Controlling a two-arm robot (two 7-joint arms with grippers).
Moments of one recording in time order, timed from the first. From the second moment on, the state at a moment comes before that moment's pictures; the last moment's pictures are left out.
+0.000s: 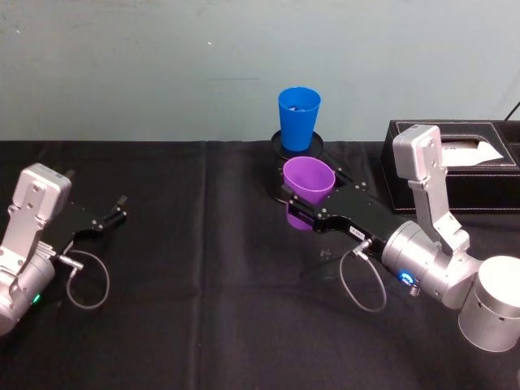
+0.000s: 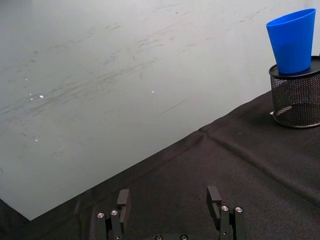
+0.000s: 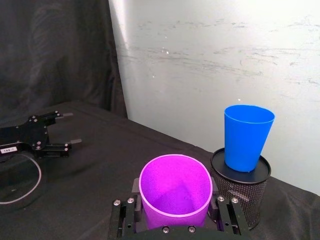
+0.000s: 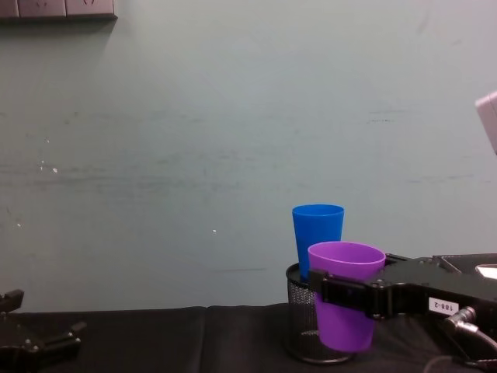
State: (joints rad) left arm -0.20 0.60 0.45 -1.41 -0.25 -0.12 0.03; right arm 0.23 0.37 -0.37 -1.53 0.34 0.07 0.37
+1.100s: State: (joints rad) left arm -0.20 0.60 0.45 -1.41 -0.25 -0.12 0.03; right arm 0.23 0.37 -0.37 -1.53 0.34 0.07 0.37
